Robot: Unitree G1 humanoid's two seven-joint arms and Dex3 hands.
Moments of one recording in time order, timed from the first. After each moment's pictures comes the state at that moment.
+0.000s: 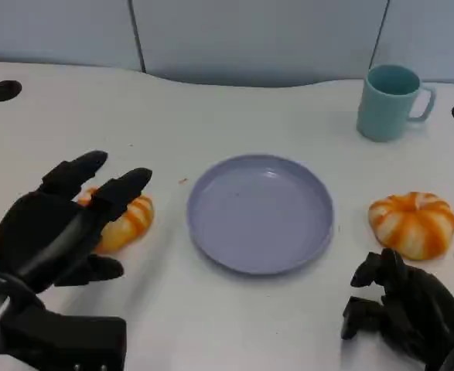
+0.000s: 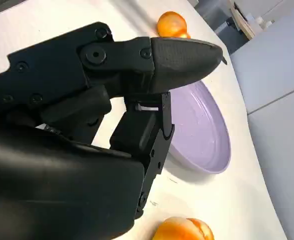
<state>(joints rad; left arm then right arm) -0.18 0.44 -0.08 0.19 1.00 -0.42 0.14 -0.05 -0.01 -0.10 0.29 0.38 0.25 0.39</state>
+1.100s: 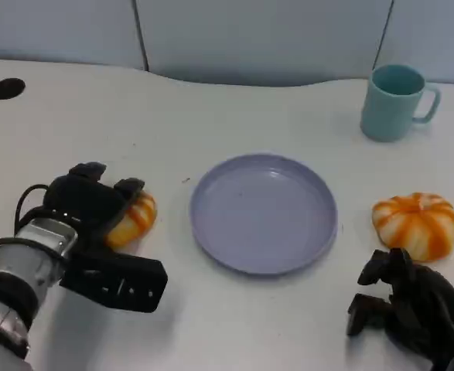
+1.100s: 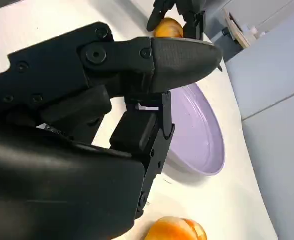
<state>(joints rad) -0.81 0.29 -0.59 1.21 1.05 -0.20 0.25 -0.08 -0.03 -0.13 0.36 0.39 0.21 0.46</state>
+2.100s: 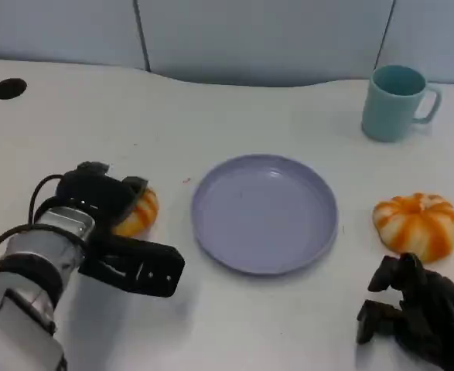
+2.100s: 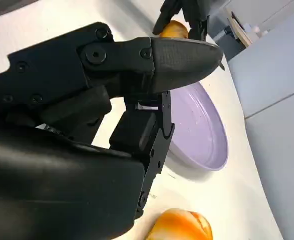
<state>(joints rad) -0.91 0.22 -0.69 1.35 0.91 -0.16 0.18 -0.04 -0.05 -0.14 0.31 0.41 0.23 0.49</state>
